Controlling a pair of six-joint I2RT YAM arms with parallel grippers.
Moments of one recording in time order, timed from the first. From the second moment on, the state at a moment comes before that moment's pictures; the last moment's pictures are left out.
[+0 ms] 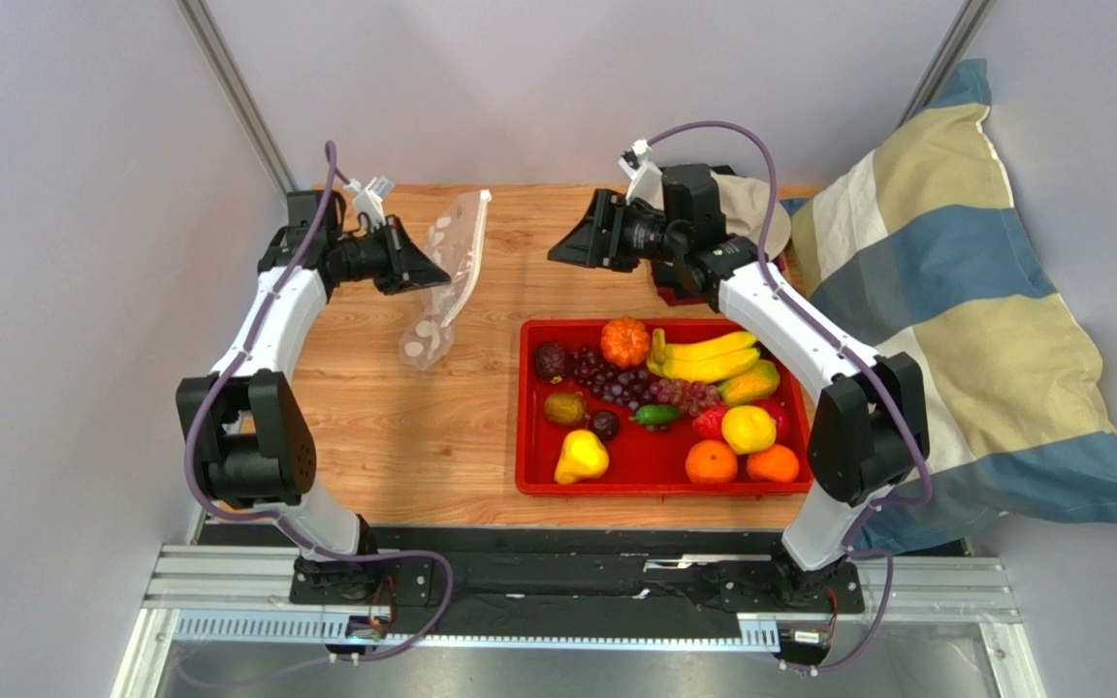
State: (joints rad) left arm 0.06 1.64 1.38 -0.53 0.86 -0.26; right arm 0.43 1.70 1.48 -0.14 -0.61 0.59
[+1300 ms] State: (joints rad) left arm 0.08 1.34 1.03 -0.16 1.19 -0.55; right arm 0.58 1.85 1.54 0.18 -0.66 0.95
